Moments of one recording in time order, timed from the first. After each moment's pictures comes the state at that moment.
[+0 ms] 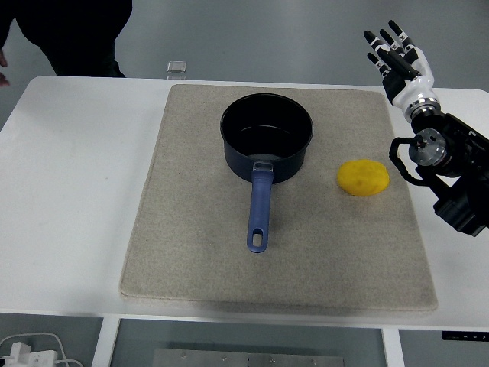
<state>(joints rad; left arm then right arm) -0.06 0.00 0.01 -0.09 0.05 -0.09 0.16 1.01 -0.13 0.58 0.50 0.07 -0.02 0.36</state>
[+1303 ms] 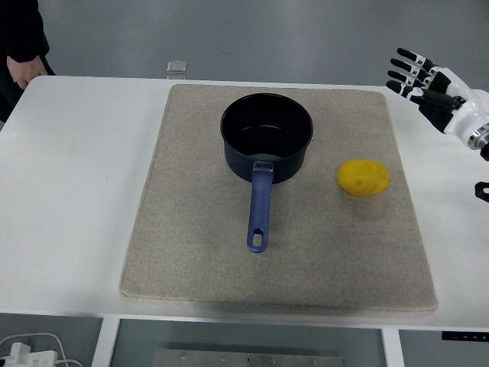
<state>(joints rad) -0.07 0.00 0.01 -0.09 0.05 -0.09 0.16 0.90 -0.57 0.37 0.81 -0.17 0.33 0.38</state>
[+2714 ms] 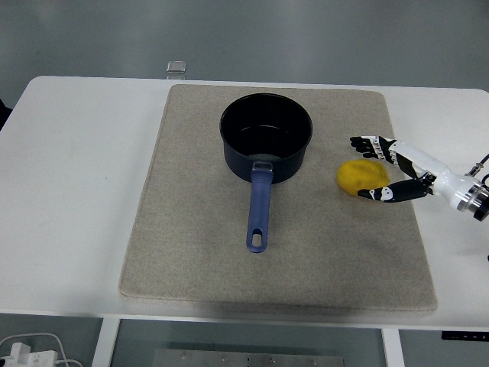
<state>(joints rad) -0.07 0.00 0.01 -0.09 0.05 -0.09 0.16 0.75 -0.63 0.31 1.00 -0.89 0.10 0.61</state>
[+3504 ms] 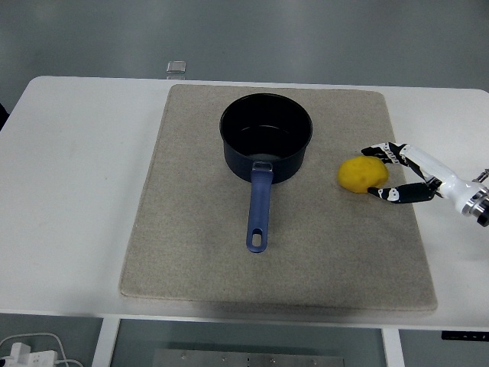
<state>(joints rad) -0.07 0.00 0.01 -0.08 0.05 -0.09 0.16 0.73 -0.62 0.27 0.94 -0.91 -0.03 0.61</state>
